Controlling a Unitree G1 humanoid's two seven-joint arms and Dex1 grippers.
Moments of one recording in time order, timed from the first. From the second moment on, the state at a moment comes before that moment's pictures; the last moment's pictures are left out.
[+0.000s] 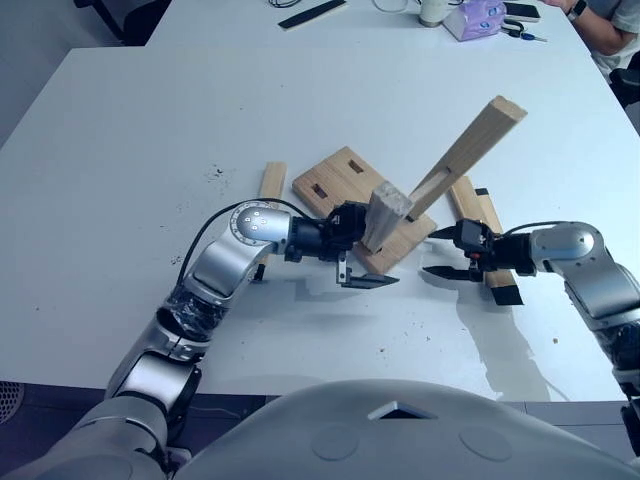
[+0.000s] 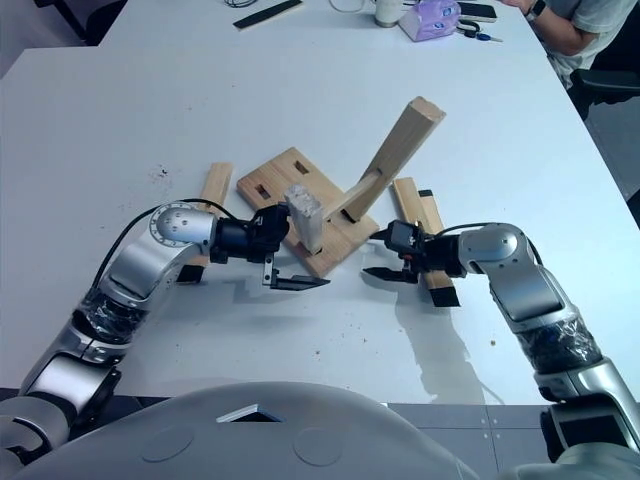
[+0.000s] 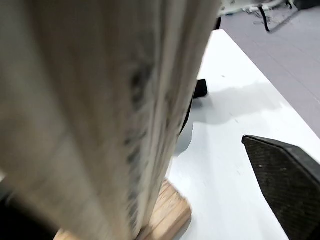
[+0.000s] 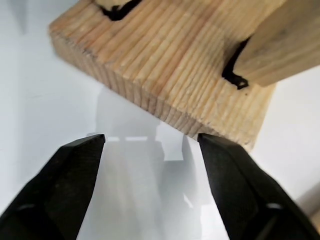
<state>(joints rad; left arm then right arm) -0.31 0.40 -0.44 -0.16 -0.28 0.31 -1.06 -0.12 -0.78 0.25 -0.05 0.11 0.25 1.06</state>
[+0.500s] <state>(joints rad) -0.55 0.53 -0.33 0.17 -0.16 0.12 -1.13 -0.06 -0.74 0.21 -0.05 0.06 0.21 0.98</state>
